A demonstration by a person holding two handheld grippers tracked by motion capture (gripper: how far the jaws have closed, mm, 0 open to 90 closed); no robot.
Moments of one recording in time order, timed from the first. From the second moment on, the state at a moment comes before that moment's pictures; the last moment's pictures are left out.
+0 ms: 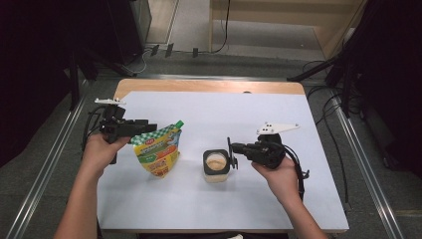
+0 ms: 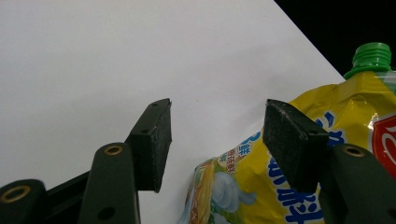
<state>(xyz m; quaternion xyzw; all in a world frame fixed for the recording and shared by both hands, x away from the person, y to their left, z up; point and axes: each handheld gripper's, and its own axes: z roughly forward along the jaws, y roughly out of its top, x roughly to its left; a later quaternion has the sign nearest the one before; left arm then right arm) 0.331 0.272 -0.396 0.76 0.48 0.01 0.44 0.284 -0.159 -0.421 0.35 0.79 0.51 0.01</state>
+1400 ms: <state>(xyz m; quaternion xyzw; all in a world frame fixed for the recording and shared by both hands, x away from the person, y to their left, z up) 0.332 0.271 -0.398 0.76 0.49 0.00 0.44 0.275 -0.121 -0.438 0.30 0.83 0.48 0.03</state>
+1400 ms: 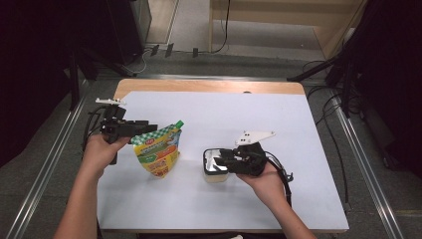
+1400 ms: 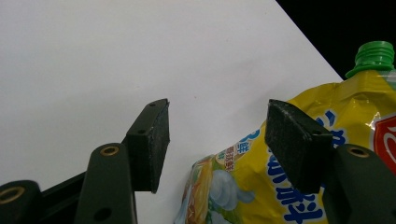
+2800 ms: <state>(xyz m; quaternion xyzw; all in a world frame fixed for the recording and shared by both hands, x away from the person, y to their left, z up) 0.335 0.271 -0.407 0.76 0.49 0.00 0.43 0.290 -0.244 -0.463 0.41 0.77 0.47 0.12</state>
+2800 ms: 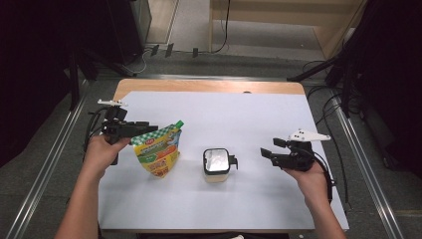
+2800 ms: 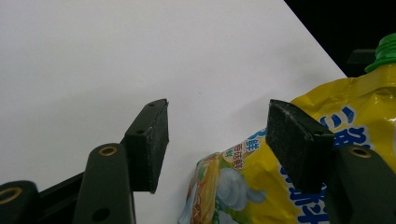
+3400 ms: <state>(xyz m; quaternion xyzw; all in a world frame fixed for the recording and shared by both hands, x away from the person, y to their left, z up) 0.339 0.267 -0.416 0.76 0.49 -0.01 0.43 0.295 -0.260 -0.479 0.43 0.77 0.45 0.13</state>
